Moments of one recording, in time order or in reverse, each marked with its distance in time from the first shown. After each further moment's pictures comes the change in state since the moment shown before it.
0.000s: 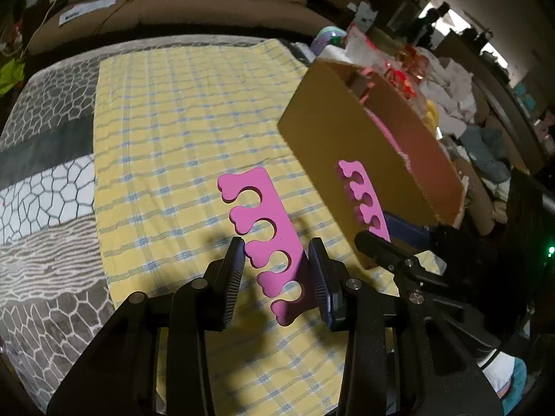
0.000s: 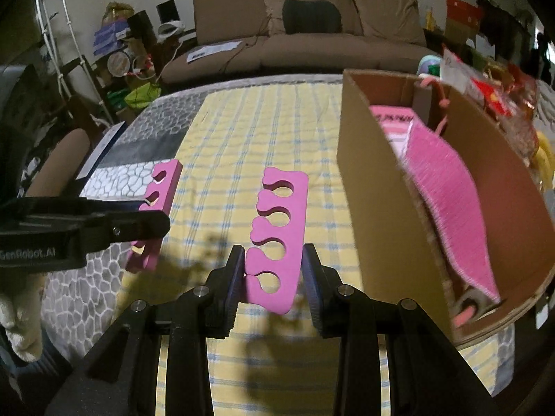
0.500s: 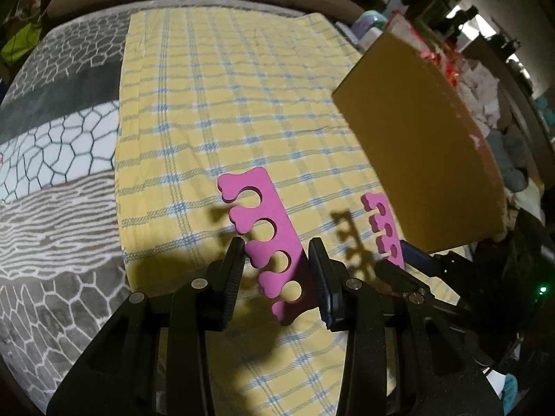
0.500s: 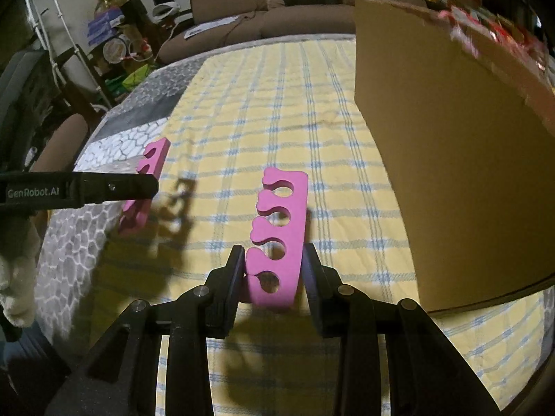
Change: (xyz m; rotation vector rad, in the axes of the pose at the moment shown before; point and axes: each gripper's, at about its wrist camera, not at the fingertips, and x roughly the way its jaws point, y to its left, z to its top) left arm 0.041 0.063 -0.025 -0.088 0.067 0.042; right arm 0.048 0.011 -0.049 0.038 0.082 0.036
